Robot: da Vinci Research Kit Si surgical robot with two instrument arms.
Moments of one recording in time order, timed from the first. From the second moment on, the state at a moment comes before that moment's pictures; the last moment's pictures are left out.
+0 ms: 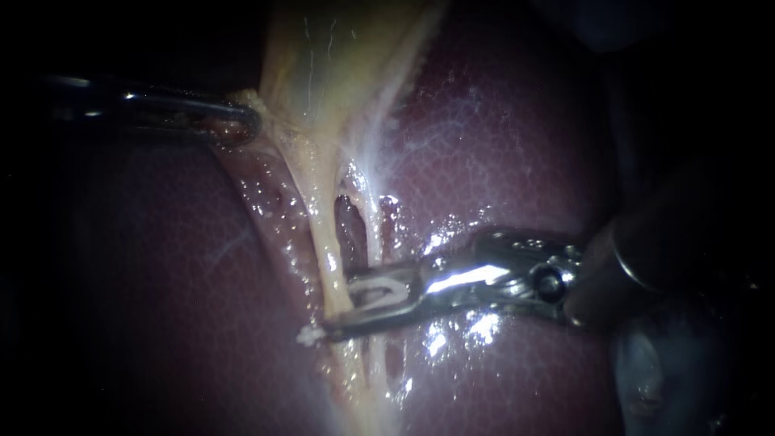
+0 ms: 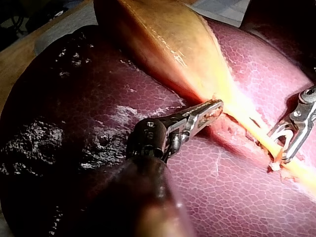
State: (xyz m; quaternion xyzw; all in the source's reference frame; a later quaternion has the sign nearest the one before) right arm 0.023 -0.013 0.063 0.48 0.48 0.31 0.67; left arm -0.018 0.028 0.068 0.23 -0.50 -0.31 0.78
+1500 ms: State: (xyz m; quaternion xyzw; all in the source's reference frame) right arm 0.025 -0.011 0.056 0.50 0.52 0.34 0.61; left arm -0.018 0.028 0.068 0.23 -0.50 -0.31 0.78
